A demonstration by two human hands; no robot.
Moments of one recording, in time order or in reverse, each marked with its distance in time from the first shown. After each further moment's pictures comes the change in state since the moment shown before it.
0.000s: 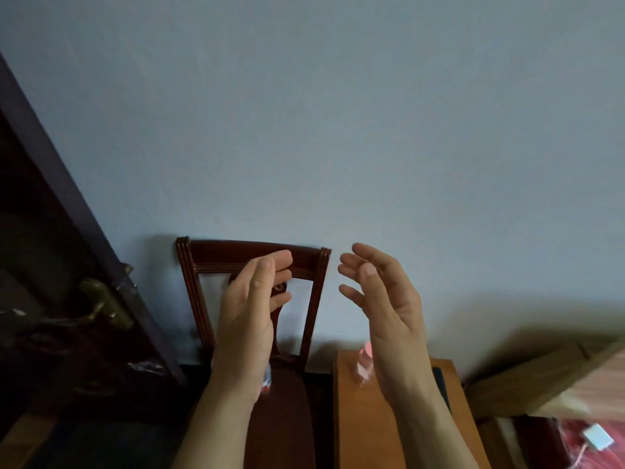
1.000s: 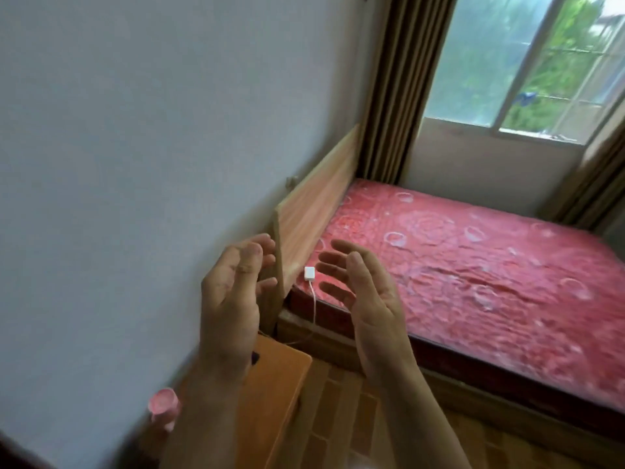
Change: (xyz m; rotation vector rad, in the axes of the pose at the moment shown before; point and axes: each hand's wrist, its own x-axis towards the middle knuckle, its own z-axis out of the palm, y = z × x) left_hand -0.079 0.013 0.224 -0.224 -1.167 -0.087; right_hand -0.141 -0.072 -0.150 -0.260 1.091 -0.157
